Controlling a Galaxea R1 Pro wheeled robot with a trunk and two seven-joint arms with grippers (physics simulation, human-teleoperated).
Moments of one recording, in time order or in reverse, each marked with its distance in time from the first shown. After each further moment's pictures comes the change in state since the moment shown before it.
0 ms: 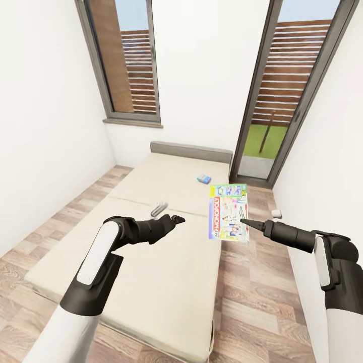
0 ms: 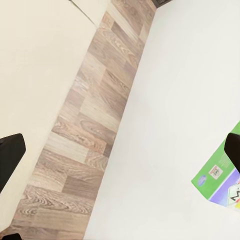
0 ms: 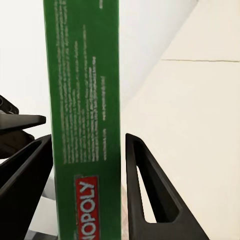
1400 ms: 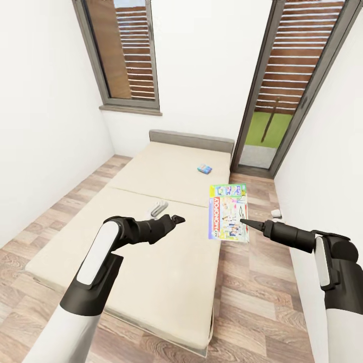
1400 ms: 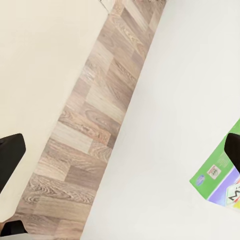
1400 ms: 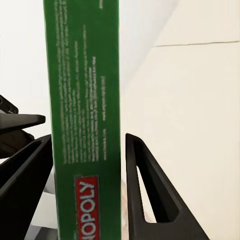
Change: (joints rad) left arm 0.000 0.000 0.000 0.000 0.001 0.000 -0.002; right arm 0.000 0.000 0.001 0.000 0.001 0.000 0.000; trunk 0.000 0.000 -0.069
